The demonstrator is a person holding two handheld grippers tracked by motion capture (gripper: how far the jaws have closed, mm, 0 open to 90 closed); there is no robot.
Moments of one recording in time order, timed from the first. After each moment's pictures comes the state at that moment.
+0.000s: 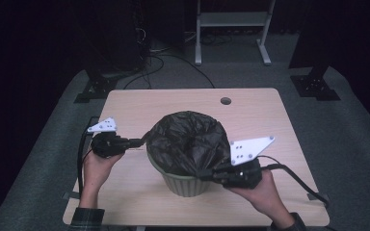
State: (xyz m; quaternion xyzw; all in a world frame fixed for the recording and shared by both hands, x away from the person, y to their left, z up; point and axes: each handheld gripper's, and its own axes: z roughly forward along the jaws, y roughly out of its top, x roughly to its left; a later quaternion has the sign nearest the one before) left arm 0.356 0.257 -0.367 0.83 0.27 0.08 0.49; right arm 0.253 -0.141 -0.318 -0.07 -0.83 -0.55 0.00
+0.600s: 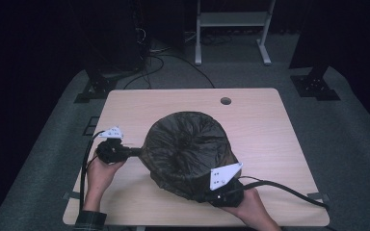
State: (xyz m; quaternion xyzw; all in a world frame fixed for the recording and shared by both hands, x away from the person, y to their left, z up) left arm 0.372 0.257 -0.420 0.85 0.32 0.06 0.41; right arm 0.254 -0.123 -0.412 -0.08 -0.89 -0.45 0.01
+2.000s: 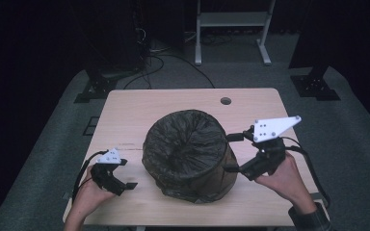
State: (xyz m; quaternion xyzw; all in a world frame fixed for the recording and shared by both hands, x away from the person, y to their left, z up) left arm 0.312 0.266 -0.441 0.89 0.25 0.07 0.36; right arm 0.291 -0.192 -0.285 -0.12 -0.85 -0.51 -0.07
